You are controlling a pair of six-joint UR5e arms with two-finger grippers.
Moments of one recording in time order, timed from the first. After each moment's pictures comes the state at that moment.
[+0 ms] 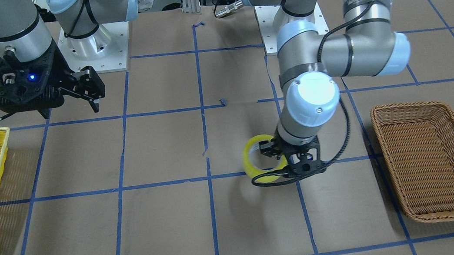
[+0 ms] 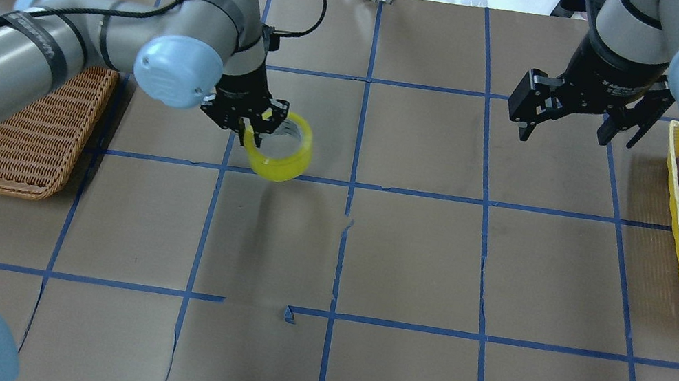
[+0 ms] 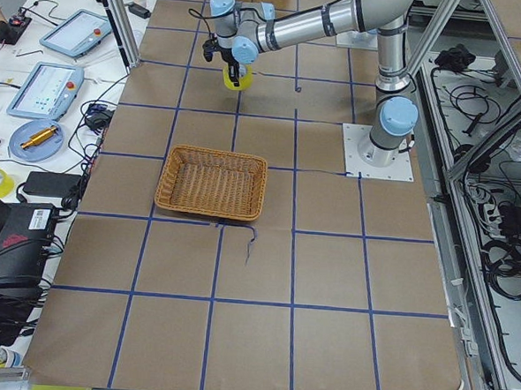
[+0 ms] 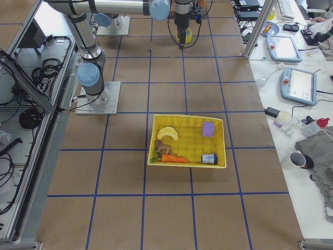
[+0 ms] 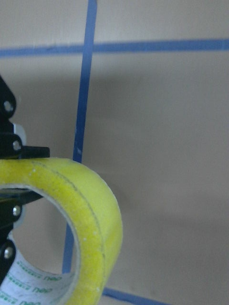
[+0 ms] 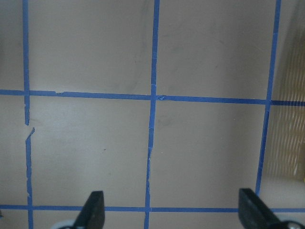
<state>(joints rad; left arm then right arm) -1.64 -1.95 -1.61 -1.31 1.62 -0.06 1.58 -1.55 1.60 -1.64 -1.62 -0.04</state>
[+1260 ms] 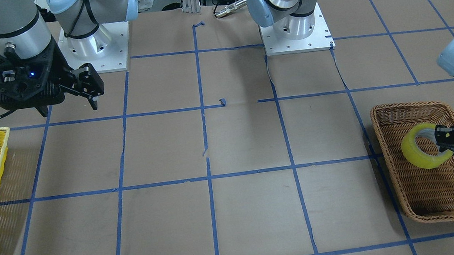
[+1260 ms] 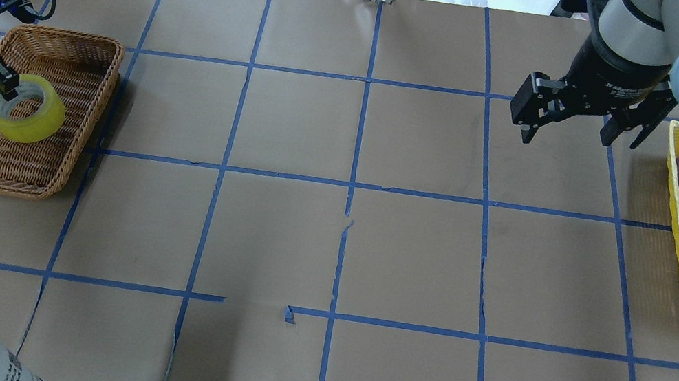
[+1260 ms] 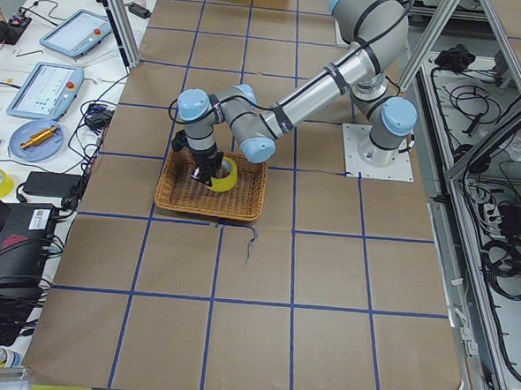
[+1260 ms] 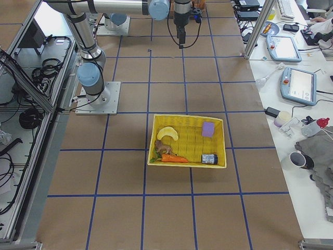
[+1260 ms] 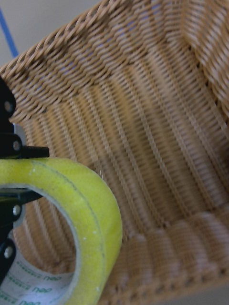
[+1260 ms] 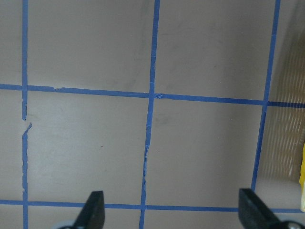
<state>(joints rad) -1.04 -2.05 -1.59 -1.07 1.74 1.04 1.59 -1.56 1.60 -1.63 -1.63 -0.06</state>
